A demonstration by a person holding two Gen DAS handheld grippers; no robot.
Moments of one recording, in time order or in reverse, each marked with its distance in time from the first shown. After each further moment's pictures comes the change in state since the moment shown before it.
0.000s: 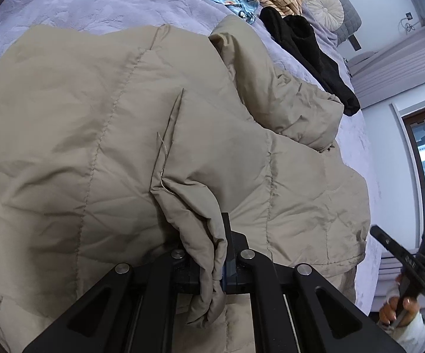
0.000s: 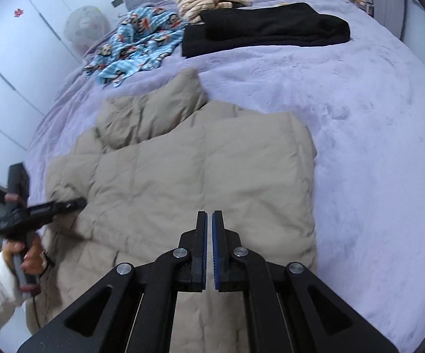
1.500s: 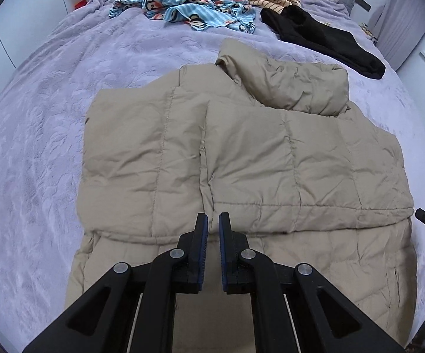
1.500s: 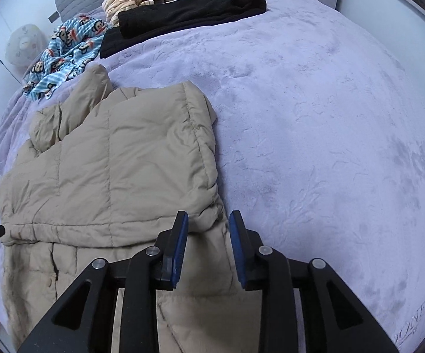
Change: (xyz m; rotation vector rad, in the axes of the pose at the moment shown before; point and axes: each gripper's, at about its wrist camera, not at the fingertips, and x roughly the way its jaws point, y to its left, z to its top) left arm -0.068 -0.047 -0.053 0.208 -0.078 0.392; right arm -0.046 -0.052 -0.069 0.191 0.026 -0.156
